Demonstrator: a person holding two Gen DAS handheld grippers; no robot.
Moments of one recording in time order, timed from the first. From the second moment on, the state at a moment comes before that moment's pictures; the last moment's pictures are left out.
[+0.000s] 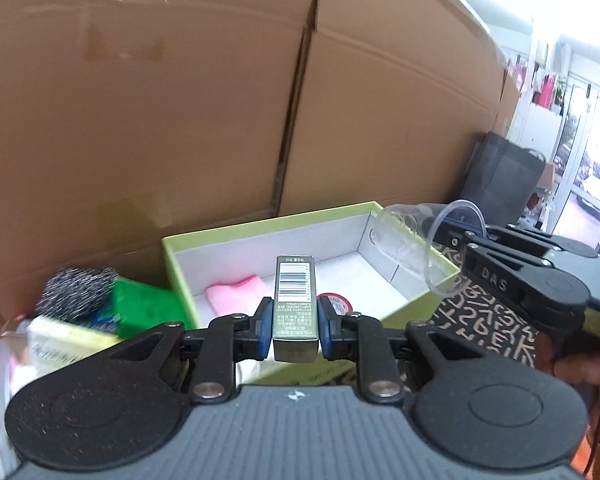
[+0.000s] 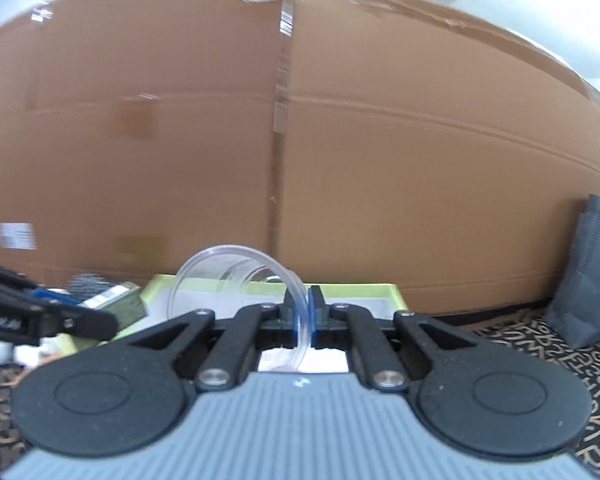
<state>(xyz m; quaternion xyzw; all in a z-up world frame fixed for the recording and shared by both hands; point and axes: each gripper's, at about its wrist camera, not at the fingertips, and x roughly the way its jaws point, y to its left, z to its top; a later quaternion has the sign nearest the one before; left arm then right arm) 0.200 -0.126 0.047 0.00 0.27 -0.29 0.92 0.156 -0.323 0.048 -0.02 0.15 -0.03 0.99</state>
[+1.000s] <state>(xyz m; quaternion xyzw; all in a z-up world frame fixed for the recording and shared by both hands) 0.228 -0.129 0.030 -0.03 0.25 -0.23 0.94 0.208 -0.343 0.006 -0.12 0.19 -0.06 0.97</state>
